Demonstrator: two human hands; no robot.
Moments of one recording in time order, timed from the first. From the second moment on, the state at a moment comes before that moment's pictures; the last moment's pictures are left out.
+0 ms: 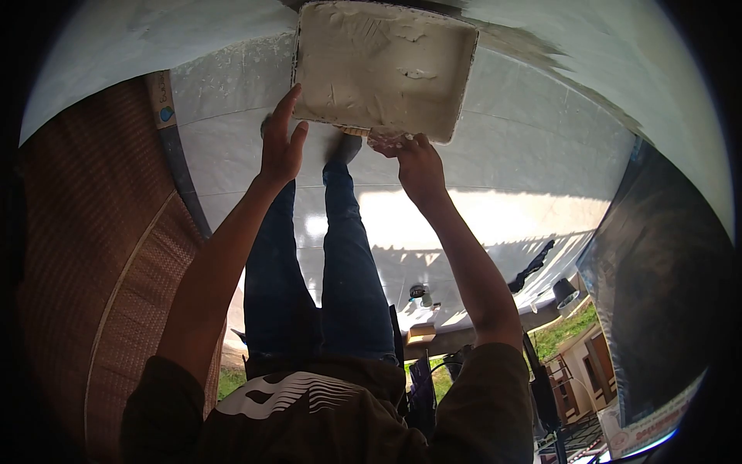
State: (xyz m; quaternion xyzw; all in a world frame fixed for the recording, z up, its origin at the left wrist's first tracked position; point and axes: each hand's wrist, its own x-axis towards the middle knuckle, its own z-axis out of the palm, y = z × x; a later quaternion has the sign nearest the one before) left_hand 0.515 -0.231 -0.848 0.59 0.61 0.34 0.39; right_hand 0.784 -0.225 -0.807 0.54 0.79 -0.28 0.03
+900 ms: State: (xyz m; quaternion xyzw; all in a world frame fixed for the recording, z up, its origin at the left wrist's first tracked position) left_hand 0.520 -0.216 -0.847 0.59 0.60 0.35 0.40; right_hand 0.783 -0.250 -0.782 0.78 0.33 -0.38 -0.37
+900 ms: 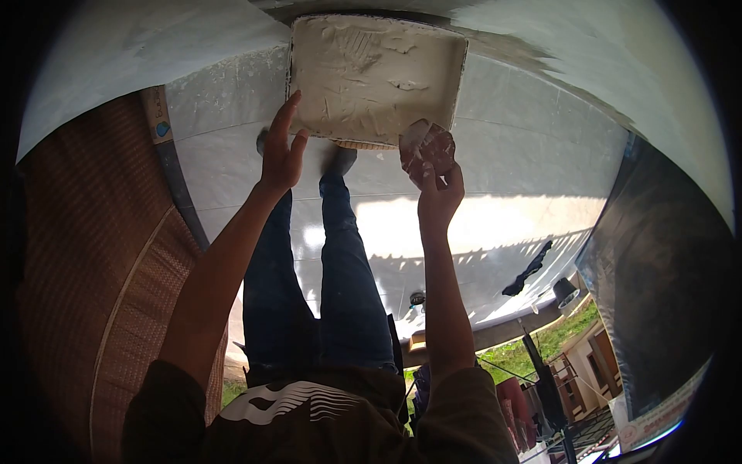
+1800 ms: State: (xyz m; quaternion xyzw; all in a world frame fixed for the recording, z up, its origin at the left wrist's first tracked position) left_hand 0.510 -0.193 -0.852 0.59 0.60 0.36 0.41; right_hand 0.718 -0.095 -0.965 0.76 0.15 -0.42 -0.47
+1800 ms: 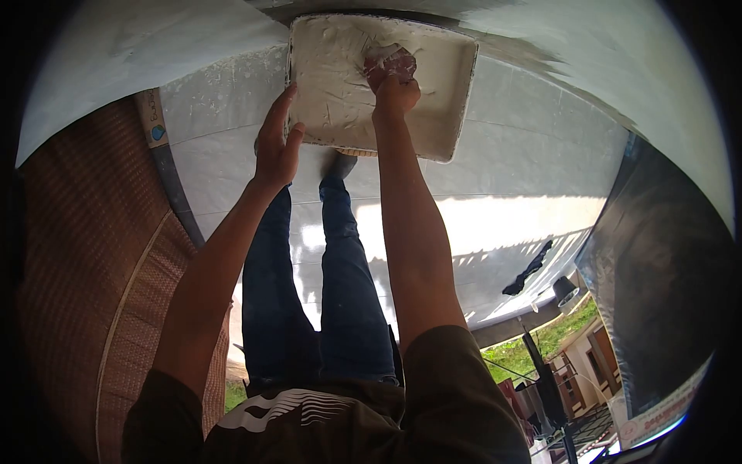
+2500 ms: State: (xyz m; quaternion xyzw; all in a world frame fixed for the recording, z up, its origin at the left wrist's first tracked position) left_hand 0.503 -0.192 -0.856 0.60 0.59 0.36 0.41; right_hand 0.664 -0.059 -0.915 0.50 -0.08 -0.60 -0.62
